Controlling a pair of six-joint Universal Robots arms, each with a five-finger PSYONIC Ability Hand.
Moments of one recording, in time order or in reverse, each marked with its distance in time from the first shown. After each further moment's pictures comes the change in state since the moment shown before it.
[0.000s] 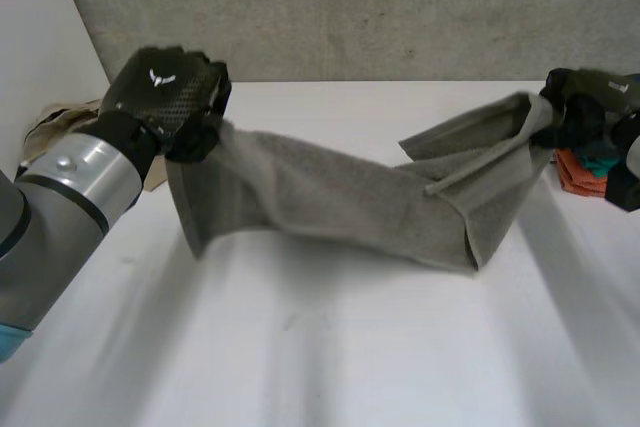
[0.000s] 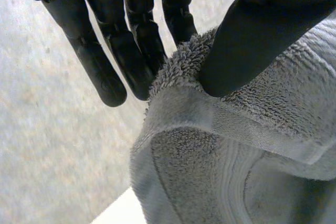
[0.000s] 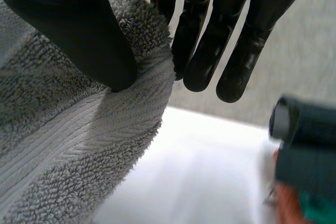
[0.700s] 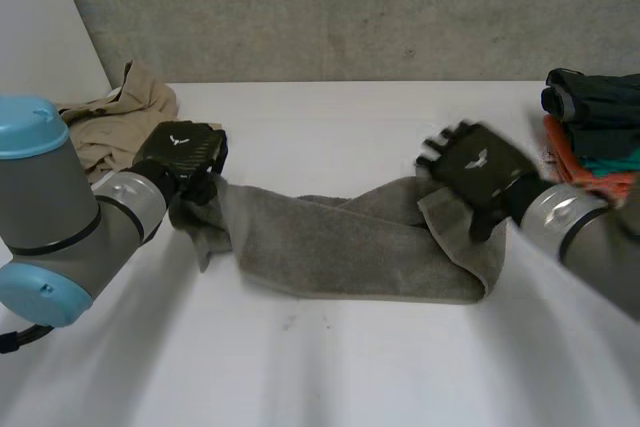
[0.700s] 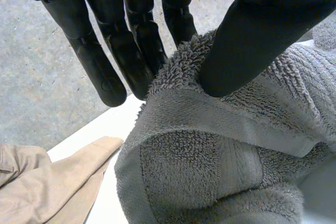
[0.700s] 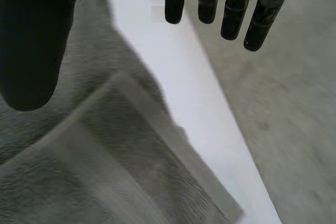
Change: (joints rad) left arm 0.063 -0.319 0.092 0.001 -0.011 -0.009; right arm 0.248 -0.027 0.182 -0.047 -0.072 -0.899; left_hand 0.000 0.000 0.000 0.000 0.000; right_hand -0.785 -0.955 -0.967 -0.950 -0.923
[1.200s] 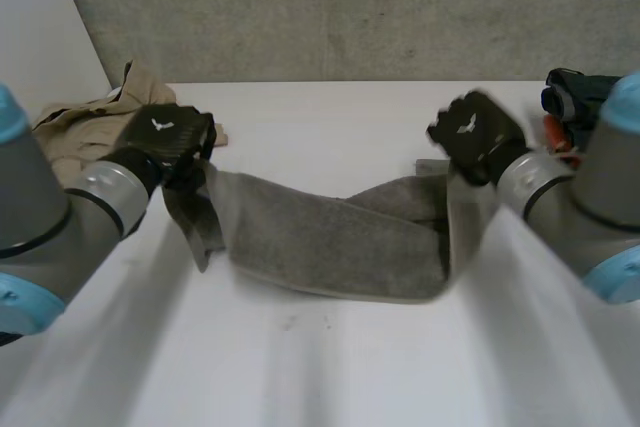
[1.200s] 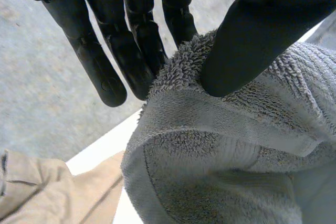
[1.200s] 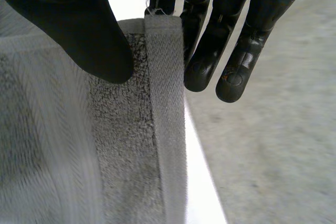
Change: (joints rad) left arm 0.012 0.125 -0.049 -0.020 -0.002 -0.004; right arm 0.068 0.140 -0.187 -0.098 0.158 -0.035; left_hand -0.001 0.000 0.000 0.000 0.000; right_hand 0.794 0.956 0.969 0.951 0.917
